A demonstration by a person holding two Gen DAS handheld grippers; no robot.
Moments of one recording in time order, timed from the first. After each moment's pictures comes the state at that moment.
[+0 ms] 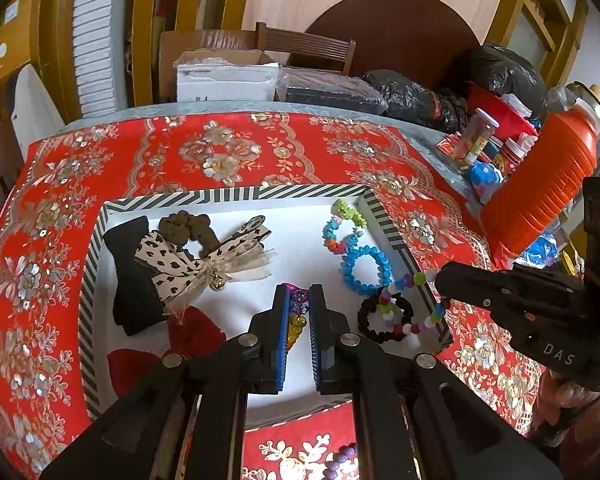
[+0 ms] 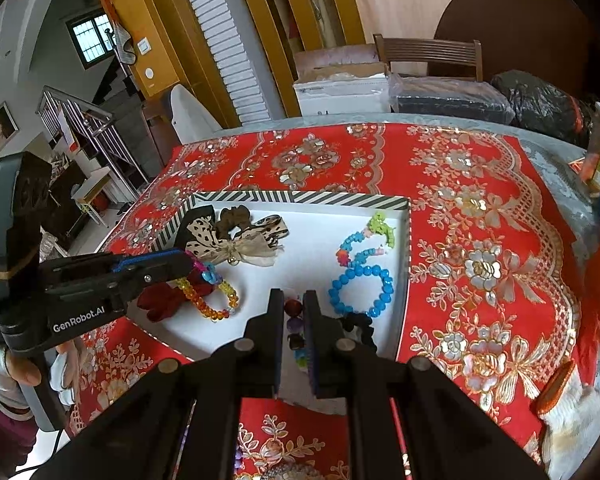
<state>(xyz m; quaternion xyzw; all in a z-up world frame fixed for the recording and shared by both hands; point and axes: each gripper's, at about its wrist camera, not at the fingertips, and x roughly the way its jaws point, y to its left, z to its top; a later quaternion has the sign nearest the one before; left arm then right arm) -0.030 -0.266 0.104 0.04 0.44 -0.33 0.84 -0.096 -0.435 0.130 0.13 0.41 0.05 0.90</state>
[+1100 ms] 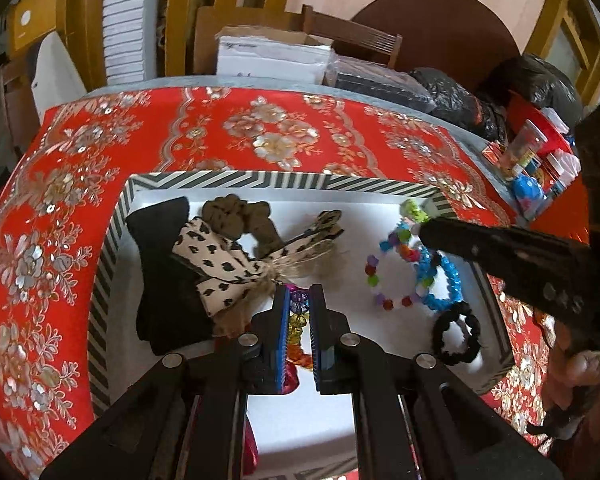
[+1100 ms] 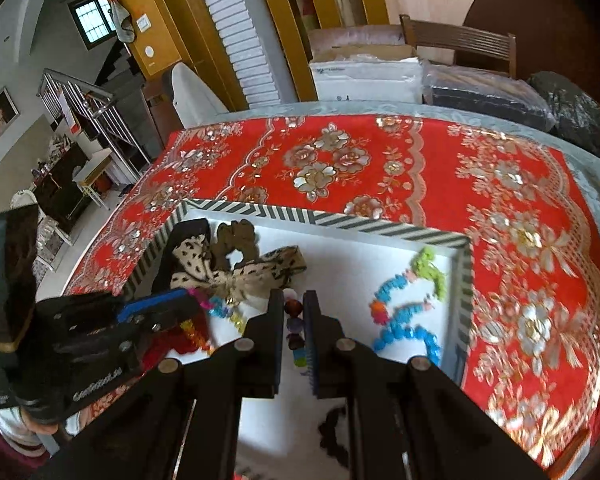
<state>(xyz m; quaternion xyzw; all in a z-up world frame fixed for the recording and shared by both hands) 0.022 -0.246 0.060 0.02 0.47 -0.28 0.84 0.009 -0.413 0.100 0.11 0.45 0.07 0.88</state>
